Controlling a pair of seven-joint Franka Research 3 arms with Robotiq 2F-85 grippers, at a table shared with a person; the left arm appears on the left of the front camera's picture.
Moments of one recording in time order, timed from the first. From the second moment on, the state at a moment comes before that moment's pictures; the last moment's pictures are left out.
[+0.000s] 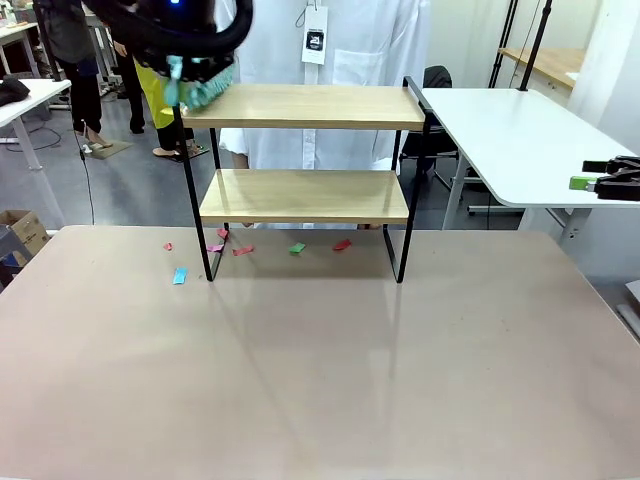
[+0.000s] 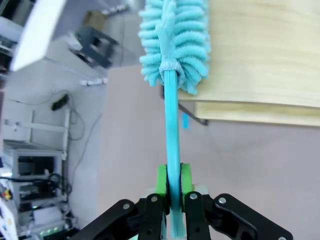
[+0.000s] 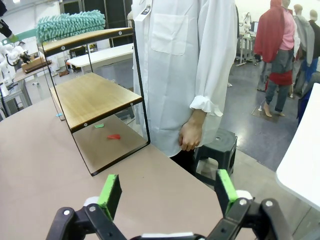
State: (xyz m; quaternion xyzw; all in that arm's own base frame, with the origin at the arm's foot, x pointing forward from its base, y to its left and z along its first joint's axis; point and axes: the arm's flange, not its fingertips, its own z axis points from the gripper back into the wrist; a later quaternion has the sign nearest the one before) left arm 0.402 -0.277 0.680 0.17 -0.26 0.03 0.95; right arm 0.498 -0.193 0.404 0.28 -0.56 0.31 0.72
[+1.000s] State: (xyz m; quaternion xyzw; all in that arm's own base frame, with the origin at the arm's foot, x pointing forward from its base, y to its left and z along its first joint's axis) left arm 0.333 -0.275 0.722 0.17 -0.37 0.00 0.91; right arm 0.498 -0.193 0.404 0.28 -0.56 0.31 0.72
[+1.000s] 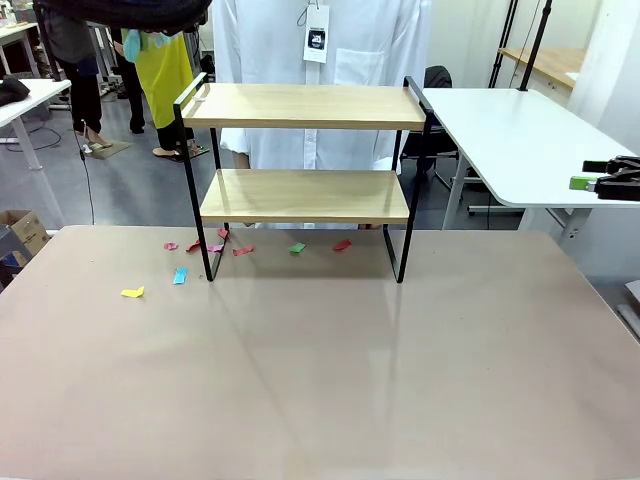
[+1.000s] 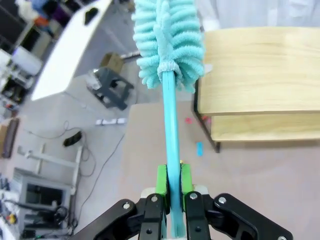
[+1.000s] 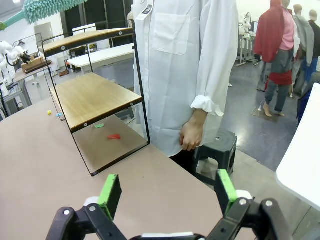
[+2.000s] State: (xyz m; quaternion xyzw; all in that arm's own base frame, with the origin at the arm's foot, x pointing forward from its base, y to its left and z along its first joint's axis) left arm 0.258 -0.146 0.726 -0.14 -0.22 -0.41 0.87; right arm 0.498 -0.193 0.404 0.28 -0.56 0.31 0.72
